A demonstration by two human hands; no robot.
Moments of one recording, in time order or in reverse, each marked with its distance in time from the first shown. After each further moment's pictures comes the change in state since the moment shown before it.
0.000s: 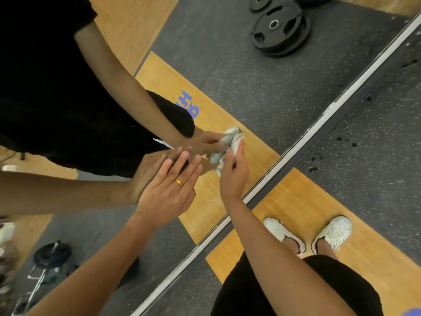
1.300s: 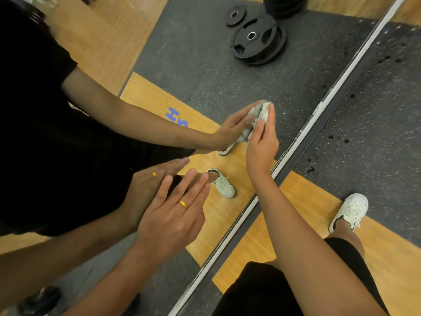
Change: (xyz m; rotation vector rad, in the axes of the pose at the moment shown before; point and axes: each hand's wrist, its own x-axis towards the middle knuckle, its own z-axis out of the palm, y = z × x) left_hand 0.002 0.000 -0.005 -0.218 0.029 -0.015; right_hand 0.099 0.001 -0.011 -0.150 0.240 -0.195
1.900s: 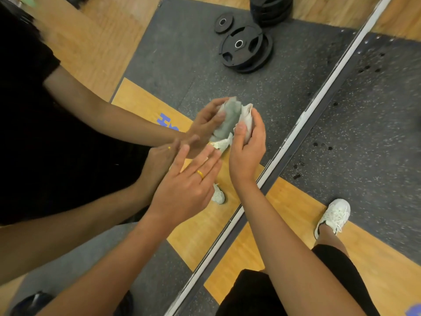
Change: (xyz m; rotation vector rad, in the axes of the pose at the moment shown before) left_hand 0.131 0.008 0.028 -0.023 -0.011 0.057; right_hand 0.046 -0.041 -0.028 0.153 0.066 0.014
